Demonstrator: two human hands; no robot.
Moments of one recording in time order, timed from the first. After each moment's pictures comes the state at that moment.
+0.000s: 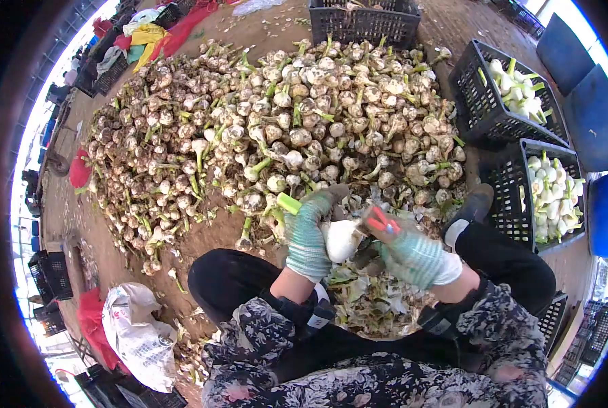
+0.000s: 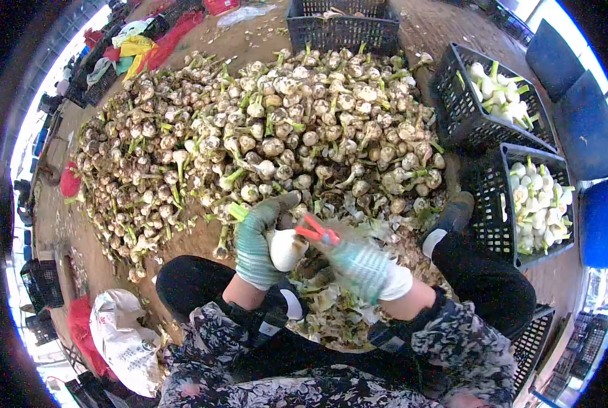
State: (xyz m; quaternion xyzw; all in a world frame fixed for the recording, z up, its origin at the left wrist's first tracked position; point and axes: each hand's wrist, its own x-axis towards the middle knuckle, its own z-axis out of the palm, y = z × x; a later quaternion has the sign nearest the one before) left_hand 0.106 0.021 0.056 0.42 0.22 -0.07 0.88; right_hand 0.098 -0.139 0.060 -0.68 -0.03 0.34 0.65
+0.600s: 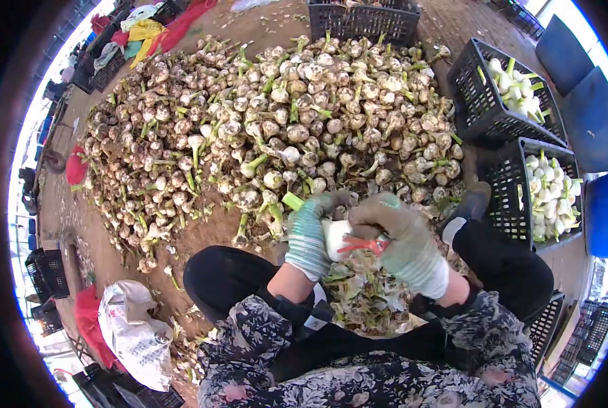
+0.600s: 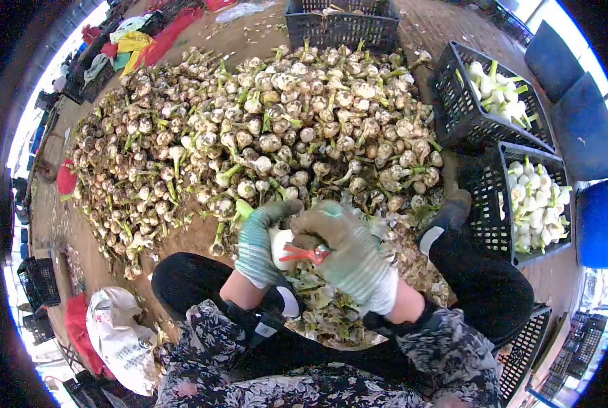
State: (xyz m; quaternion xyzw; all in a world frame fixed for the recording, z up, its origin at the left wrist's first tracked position) left_hand 0.107 0.022 0.048 0.39 0.28 -0.12 0.87; right_hand 0.104 -0.130 0.082 -0.81 -0.23 0.04 0.54
